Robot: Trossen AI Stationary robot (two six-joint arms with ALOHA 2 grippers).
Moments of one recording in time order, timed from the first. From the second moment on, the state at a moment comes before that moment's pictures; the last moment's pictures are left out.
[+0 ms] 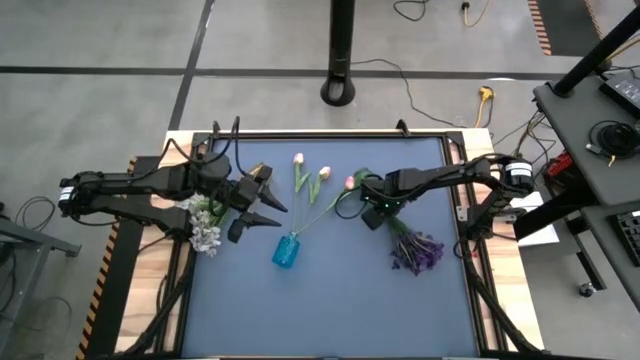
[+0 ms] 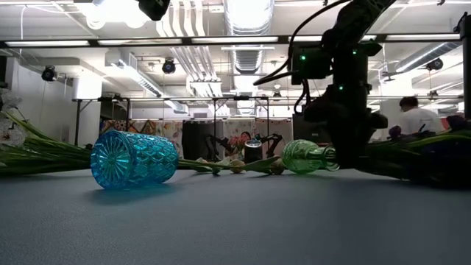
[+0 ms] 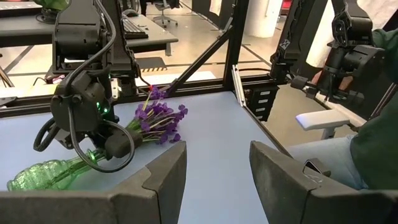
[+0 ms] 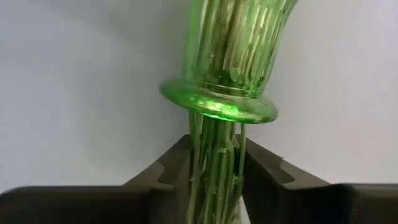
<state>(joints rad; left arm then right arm) 0.07 0.97 0.87 -0.18 0.41 0.04 -0.19 1.66 0.96 -0.77 0.04 0.74</state>
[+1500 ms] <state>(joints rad) 0.04 1.44 1.13 -0.10 0.32 -0.01 -0.05 1.04 1.00 -0.90 0.08 0.53</state>
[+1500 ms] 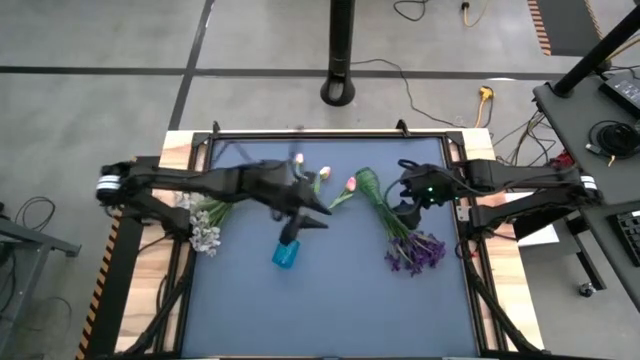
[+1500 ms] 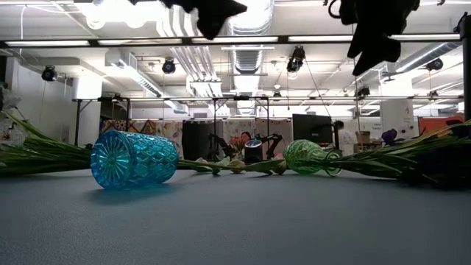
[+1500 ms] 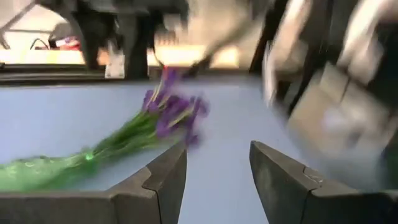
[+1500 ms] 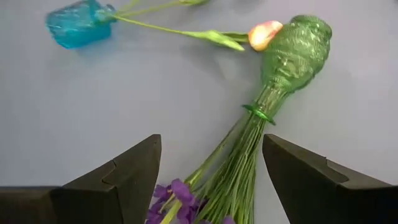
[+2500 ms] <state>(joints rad) 0.13 2.32 2.10 -0.74 -0.04 1.08 -0.05 0.87 1.03 -0.94 0.08 0.45</state>
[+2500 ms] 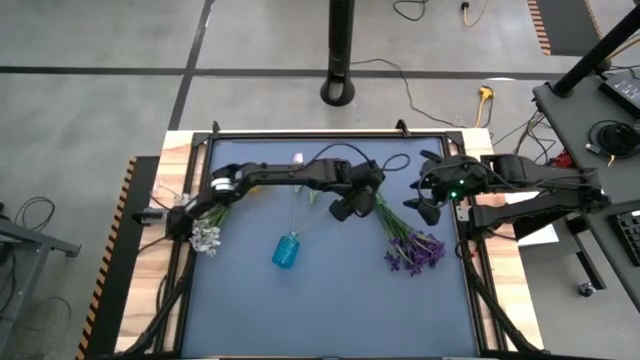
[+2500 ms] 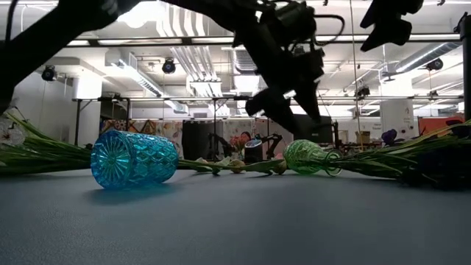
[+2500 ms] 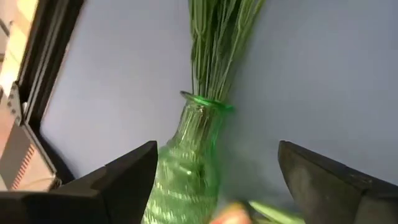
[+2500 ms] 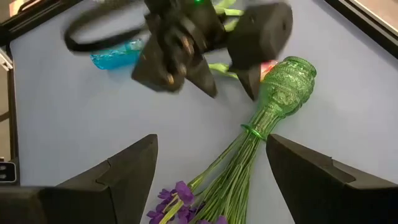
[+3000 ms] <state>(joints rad) 0.14 2.53 2.36 -0.82 -0.04 1.21 -0.05 0.86 1.03 -0.98 0.08 0.44</state>
